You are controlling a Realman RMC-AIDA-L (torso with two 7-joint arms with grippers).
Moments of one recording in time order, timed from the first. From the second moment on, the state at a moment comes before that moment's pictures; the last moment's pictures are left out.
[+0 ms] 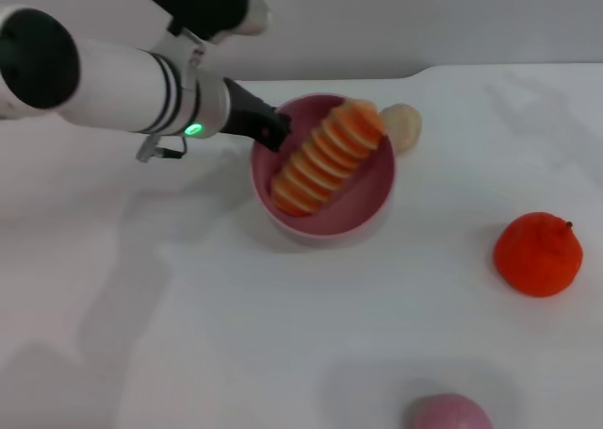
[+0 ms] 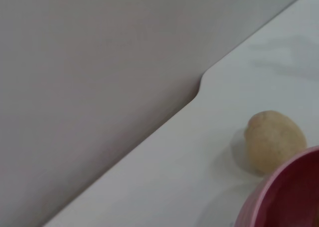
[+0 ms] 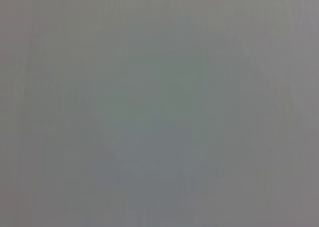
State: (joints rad) left arm -0.75 -2.07 1.62 0.93 -0.74 -0.71 0.67; right arm 0.44 2.07 -0.87 -0.93 -1.21 -1.19 1.25
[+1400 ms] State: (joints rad) left arm -0.64 -2.07 1.97 0.95 -0.61 0.03 0.67; right arm 0.44 2.07 -0.89 -0.95 -1.21 -1.18 1.30
